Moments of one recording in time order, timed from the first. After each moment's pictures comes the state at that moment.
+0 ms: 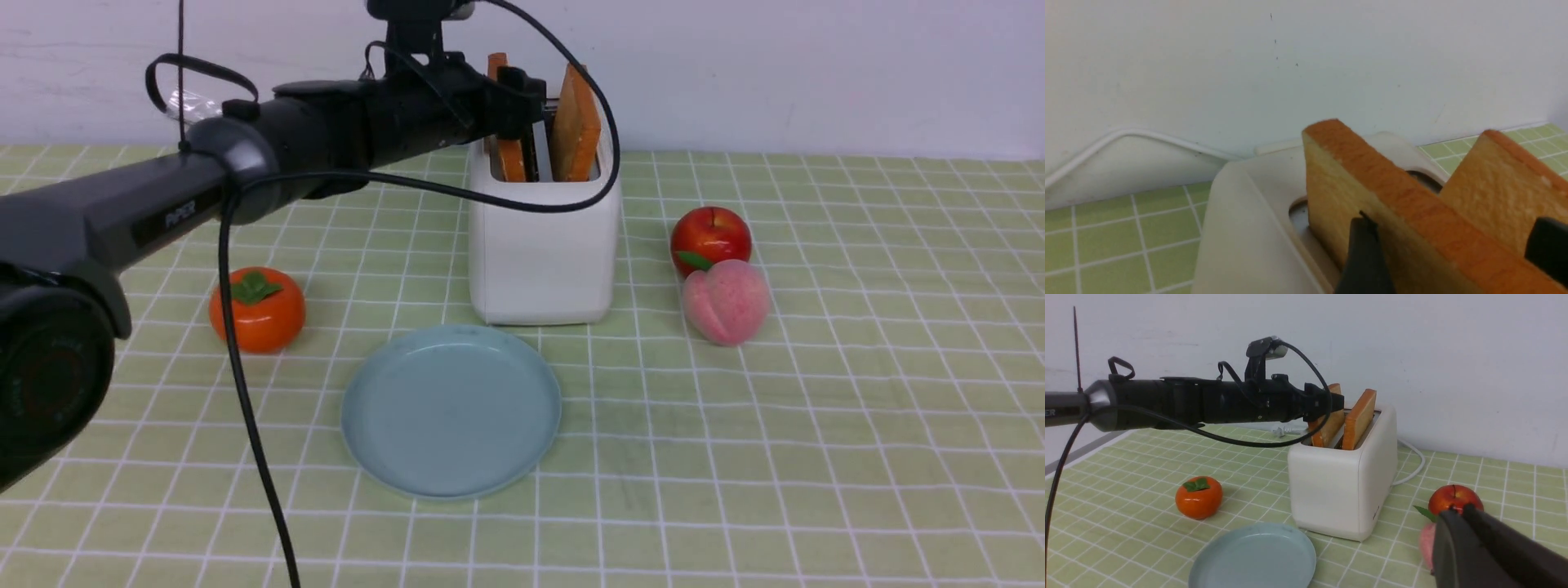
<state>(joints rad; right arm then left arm) 0.02 0.44 -0.62 0.97 0.51 -0.78 -0.31 2.21 -1.86 -1.72 0.19 1.53</state>
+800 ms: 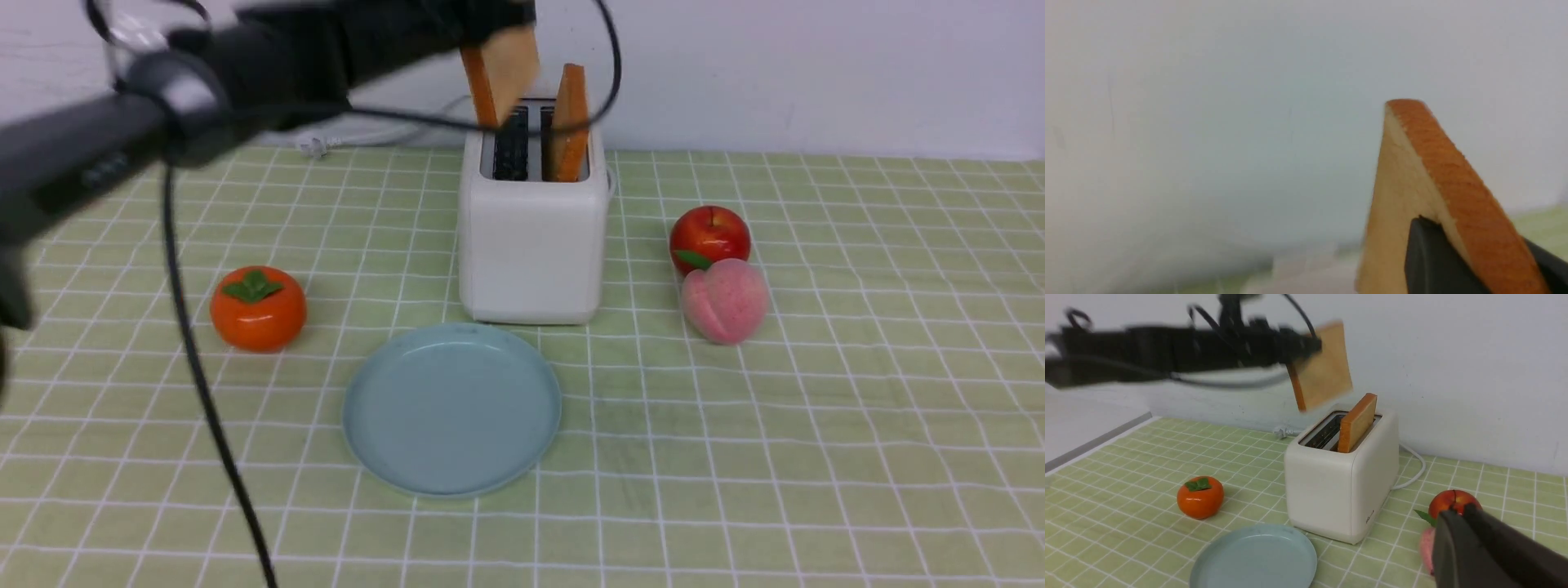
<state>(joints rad) 0.02 0.44 -0.62 0.98 0.51 -0.80 -0.33 1.97 -1.86 -1.72 0.07 1.53</state>
